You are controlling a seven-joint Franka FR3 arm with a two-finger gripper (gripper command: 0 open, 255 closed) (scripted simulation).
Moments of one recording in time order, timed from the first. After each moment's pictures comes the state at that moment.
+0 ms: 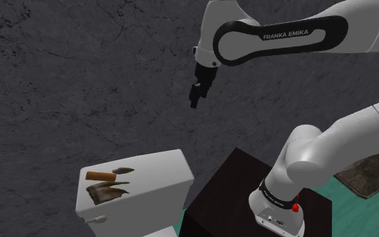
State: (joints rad) arm 0.09 -0.54 0.04 -2.42 -0.05 1.94 -0.03
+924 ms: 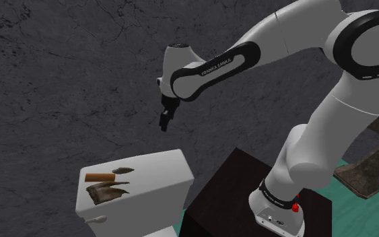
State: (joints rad) arm 0.16 -0.08 0.05 -2.34 -0.02 2.33 -0.19
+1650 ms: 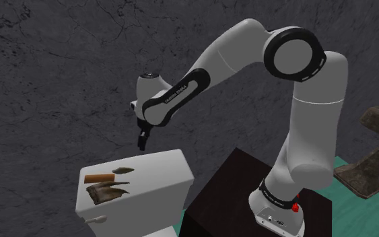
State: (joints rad) arm 0.20 0.34 0.10 -2.11 -0.03 2.51 -0.30
